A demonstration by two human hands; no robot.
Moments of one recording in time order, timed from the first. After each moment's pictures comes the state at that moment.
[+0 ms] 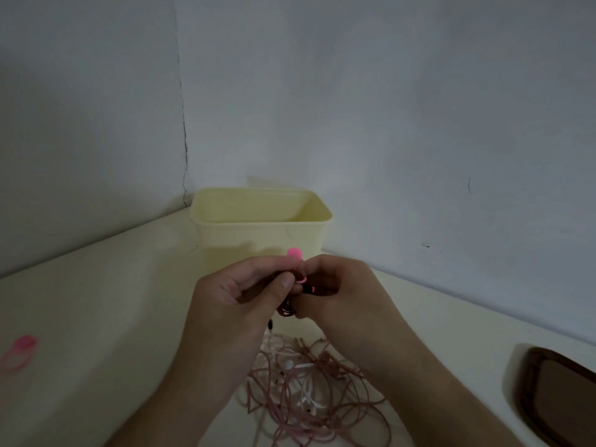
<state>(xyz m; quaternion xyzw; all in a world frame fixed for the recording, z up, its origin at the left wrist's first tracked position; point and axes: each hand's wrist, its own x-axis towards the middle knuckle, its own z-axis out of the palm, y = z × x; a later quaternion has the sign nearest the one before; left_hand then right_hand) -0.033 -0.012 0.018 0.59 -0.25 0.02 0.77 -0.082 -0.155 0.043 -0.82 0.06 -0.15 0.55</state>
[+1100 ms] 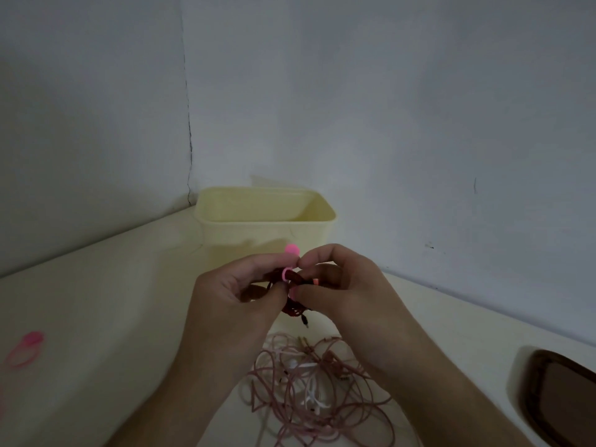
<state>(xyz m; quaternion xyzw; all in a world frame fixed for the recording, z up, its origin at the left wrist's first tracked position) -0.027 -0.009 0.016 0.62 -0.22 0.05 0.75 -0.084 -0.154 0.048 -0.74 0.04 -0.14 0.65</state>
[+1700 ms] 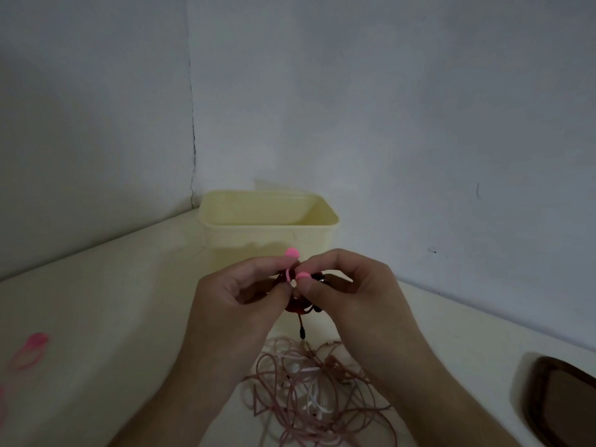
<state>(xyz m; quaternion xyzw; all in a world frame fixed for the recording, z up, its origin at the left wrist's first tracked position) -0.029 -0.008 0.020 0.61 -0.21 0.03 0.76 -0.089 -0.152 0.049 -0.75 0.00 -0.21 0.63</state>
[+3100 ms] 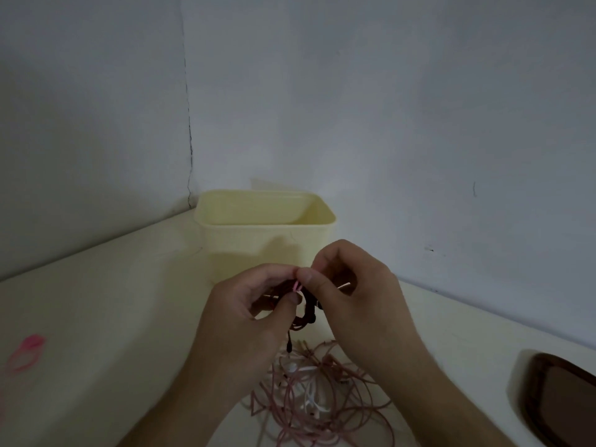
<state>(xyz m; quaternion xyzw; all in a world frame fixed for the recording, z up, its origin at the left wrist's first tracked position) -0.036 -0.009 0.015 0.68 -0.26 0.06 0.68 -0.089 -0.154 0.049 -0.83 0.04 -0.27 0.48</state>
